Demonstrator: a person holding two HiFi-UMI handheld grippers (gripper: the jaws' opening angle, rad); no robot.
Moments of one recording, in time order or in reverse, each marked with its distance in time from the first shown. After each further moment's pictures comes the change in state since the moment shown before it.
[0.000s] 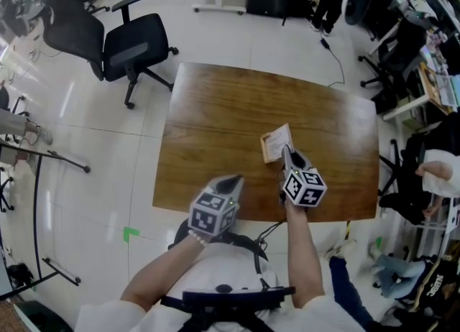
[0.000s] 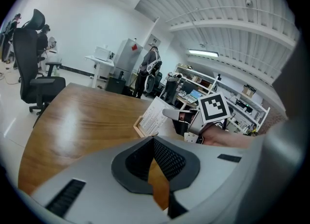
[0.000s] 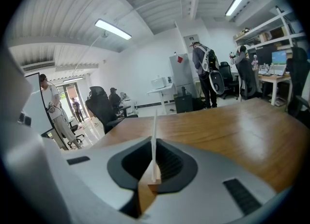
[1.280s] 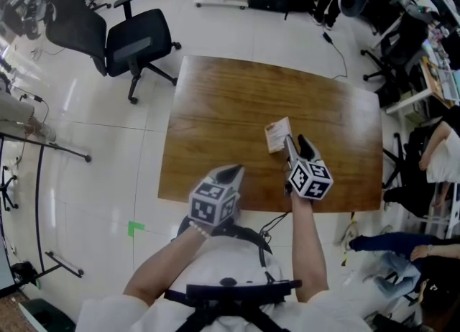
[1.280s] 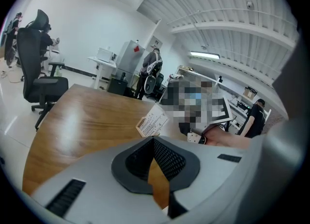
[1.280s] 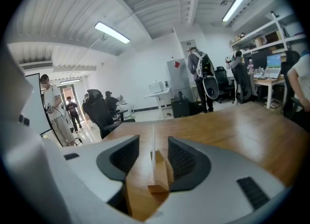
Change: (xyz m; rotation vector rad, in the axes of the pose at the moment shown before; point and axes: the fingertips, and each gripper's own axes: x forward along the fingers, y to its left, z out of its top) left arm -0.015 0.010 0.004 -0.017 -0.022 0.010; right arm -0.012 0.000 0.009 0.008 -0.051 -0.044
